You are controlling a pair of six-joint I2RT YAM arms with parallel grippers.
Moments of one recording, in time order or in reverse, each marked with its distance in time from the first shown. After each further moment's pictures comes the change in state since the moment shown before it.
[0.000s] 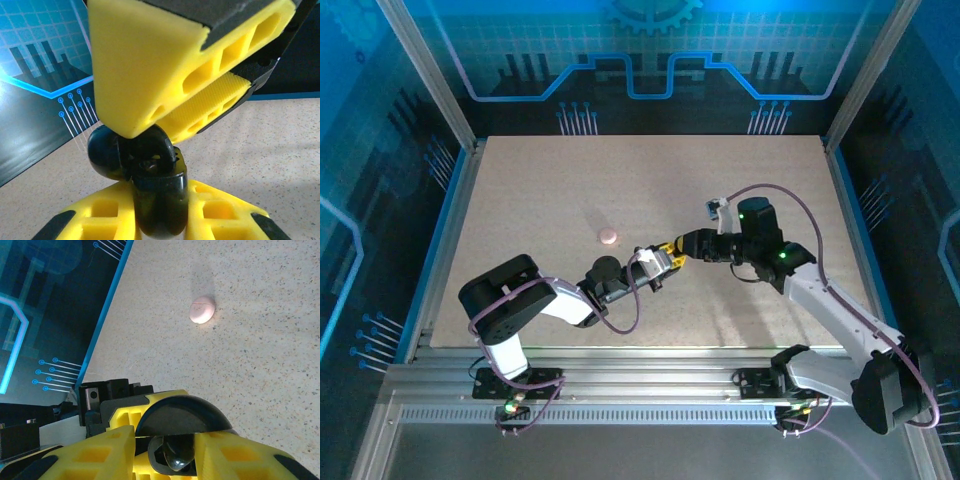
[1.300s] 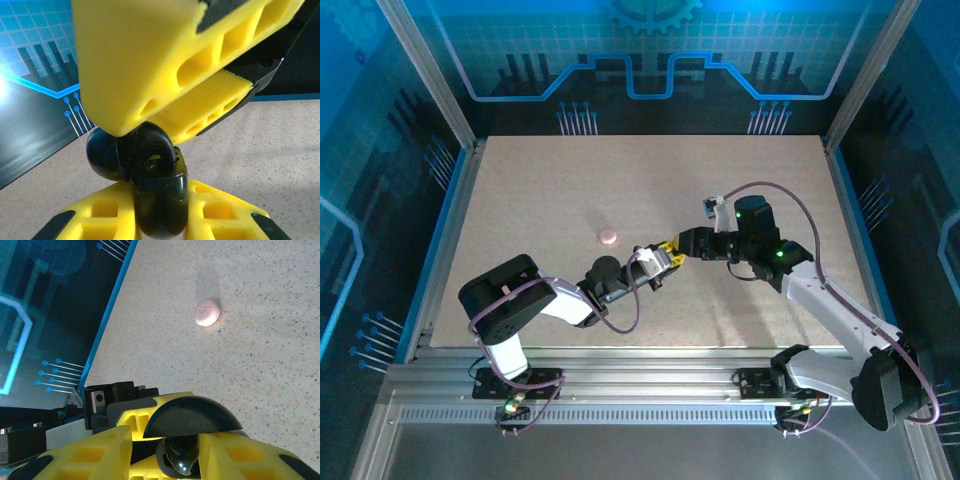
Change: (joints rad) left arm 0.000 0.000 0.000 0.008 -0.019 0.002; right arm 0.019 0.014 0.016 0.015 0.008 0.016
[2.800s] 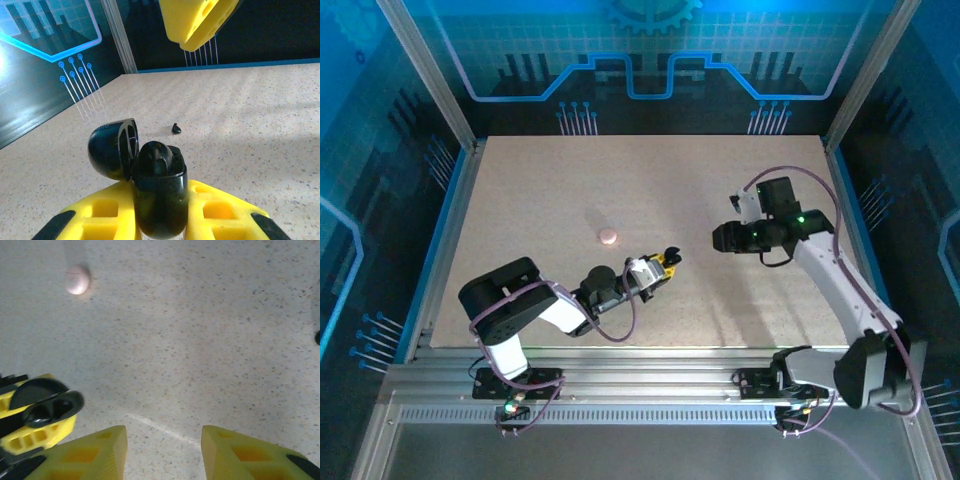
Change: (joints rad) left arm -0.005 0.000 -0.117 0.004 -0.035 -0.002; right arm -0.226 0.162 0.281 -0.609 0.194 -0.415
